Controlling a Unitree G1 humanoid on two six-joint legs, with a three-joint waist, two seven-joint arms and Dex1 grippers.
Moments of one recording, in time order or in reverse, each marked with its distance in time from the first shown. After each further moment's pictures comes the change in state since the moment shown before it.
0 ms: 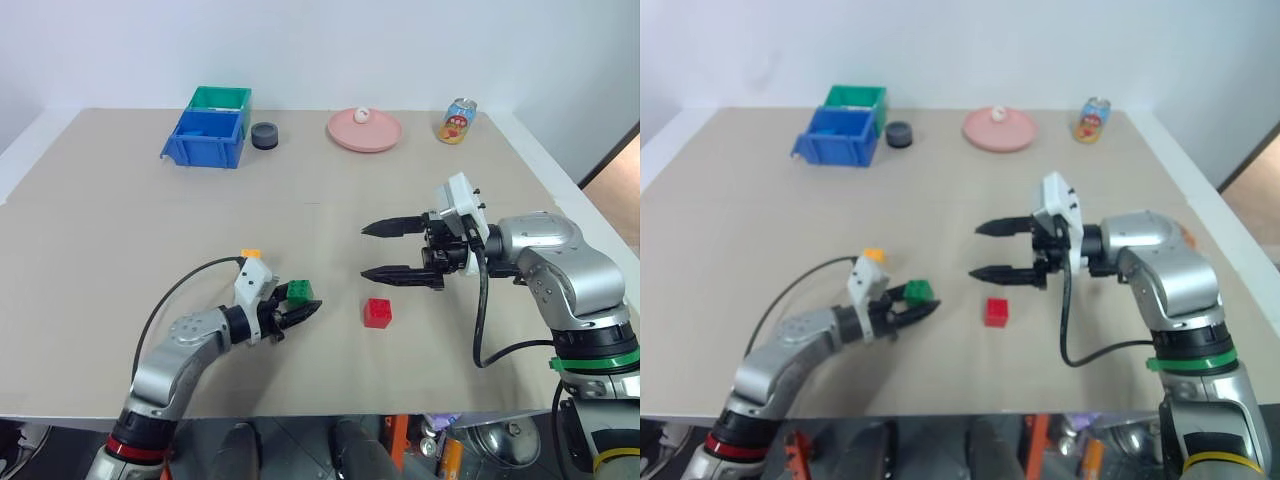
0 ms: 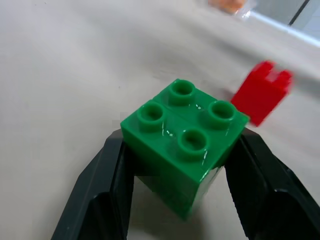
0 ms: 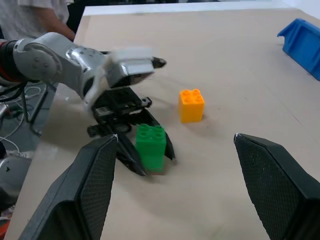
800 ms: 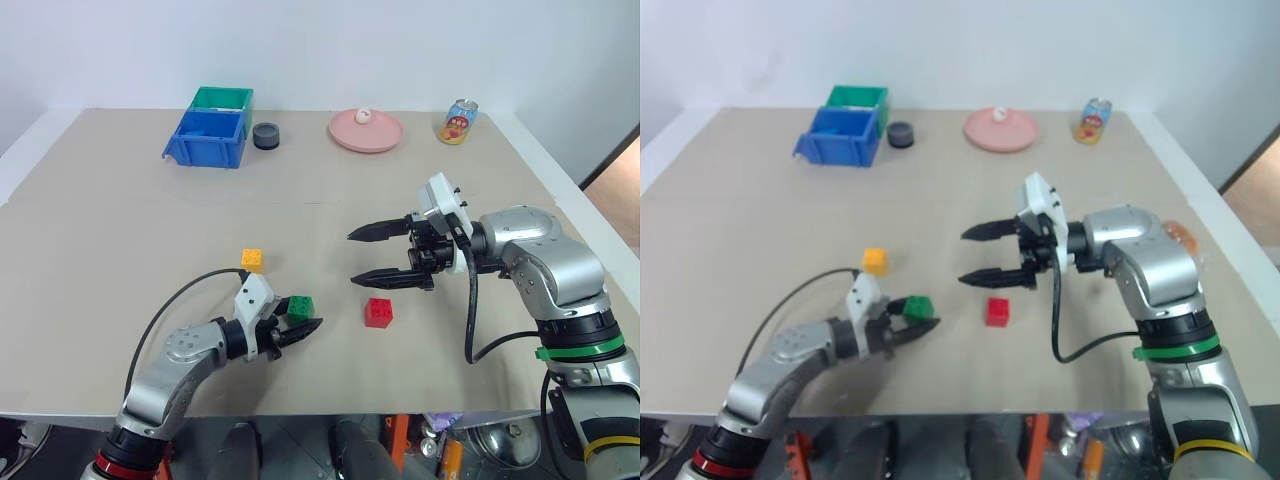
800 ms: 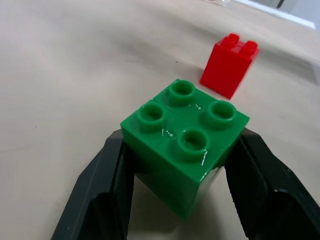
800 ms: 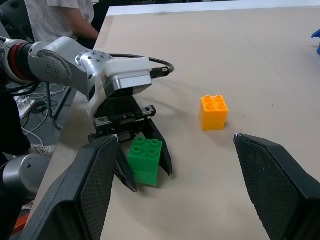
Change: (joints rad) left arm 0.041 0.033 -0.063 0.012 0.059 -0.083 -0.019; right arm -0.055 0.026 0.058 0.042 -0.007 0.004 0.049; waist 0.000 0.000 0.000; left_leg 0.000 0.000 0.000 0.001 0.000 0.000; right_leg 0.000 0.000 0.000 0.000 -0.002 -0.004
